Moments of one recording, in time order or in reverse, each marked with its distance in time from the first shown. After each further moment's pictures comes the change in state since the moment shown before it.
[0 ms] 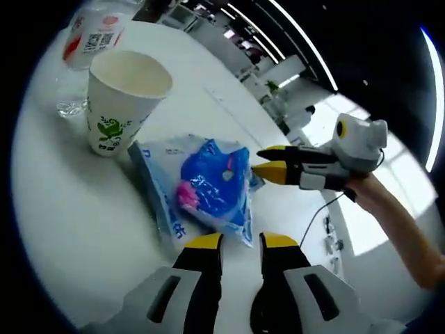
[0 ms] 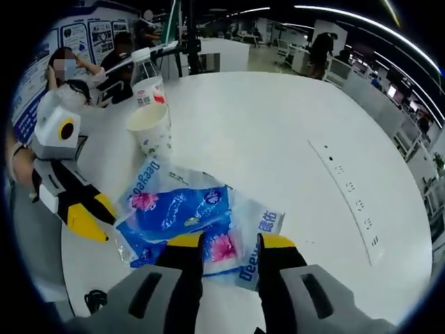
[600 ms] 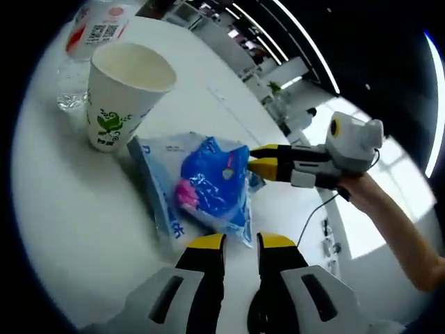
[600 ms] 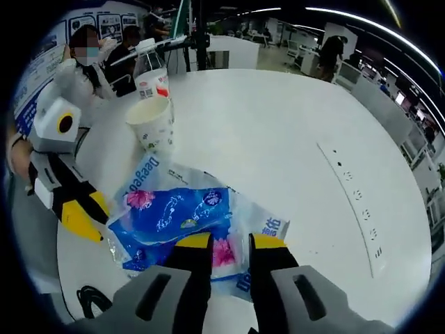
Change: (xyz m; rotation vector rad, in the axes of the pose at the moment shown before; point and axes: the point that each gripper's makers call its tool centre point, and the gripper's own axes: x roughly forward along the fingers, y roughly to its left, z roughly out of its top) left arm 0.002 0.002 -0.001 -0.021 0.000 -0.004; right arm 0.008 0.006 0.001 -0.049 0.006 0.035
